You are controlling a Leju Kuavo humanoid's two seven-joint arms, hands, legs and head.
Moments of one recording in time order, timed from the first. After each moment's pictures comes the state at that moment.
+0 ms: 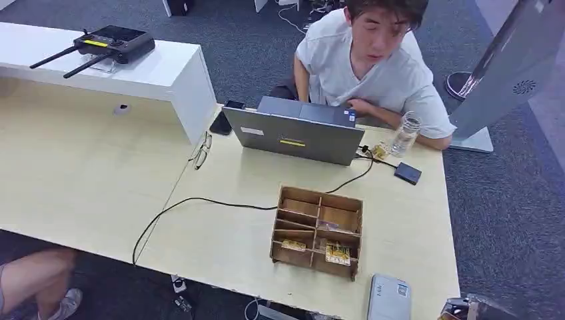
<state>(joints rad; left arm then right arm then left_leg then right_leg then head) 0.00 -0.17 0.61 -0.21 -0.53 0.22 -0.22 0.12 -0.97 0.36 -1.68 -0.27 0.45 0.03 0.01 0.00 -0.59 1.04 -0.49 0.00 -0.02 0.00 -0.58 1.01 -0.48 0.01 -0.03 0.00</state>
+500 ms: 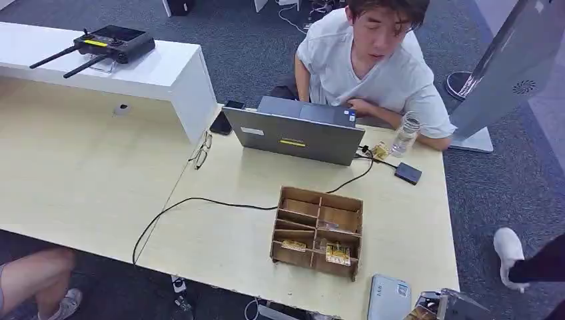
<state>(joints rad) -0.01 -0.17 0.61 -0.21 -0.54 0.22 -0.21 0.01 -0.88 0.51 -1.64 -0.25 0.39 0.05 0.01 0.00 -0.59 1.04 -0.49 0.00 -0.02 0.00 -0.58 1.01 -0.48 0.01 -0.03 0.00</state>
